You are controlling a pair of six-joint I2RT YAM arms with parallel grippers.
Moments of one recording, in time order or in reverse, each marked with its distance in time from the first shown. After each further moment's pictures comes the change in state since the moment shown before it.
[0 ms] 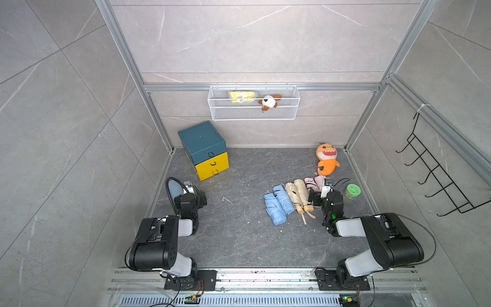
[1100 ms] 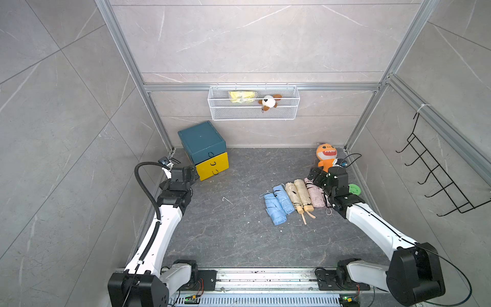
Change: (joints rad) left arm -0.101 -0.393 0.645 -1.181 -0.200 -0.507; right arm 0.095 -0.289 0.471 -0.900 -0.014 0.576
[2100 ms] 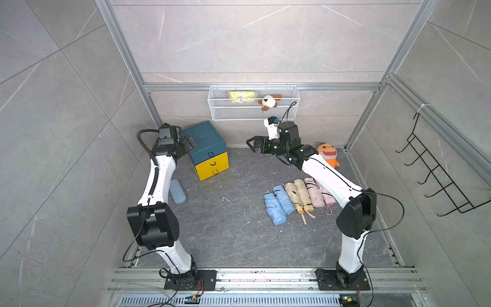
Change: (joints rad) left arm 0.204 0.665 0.763 -0.186 0.491 0.010; right arm 0.312 0.719 1.130 -0.308 -0.500 -0.174
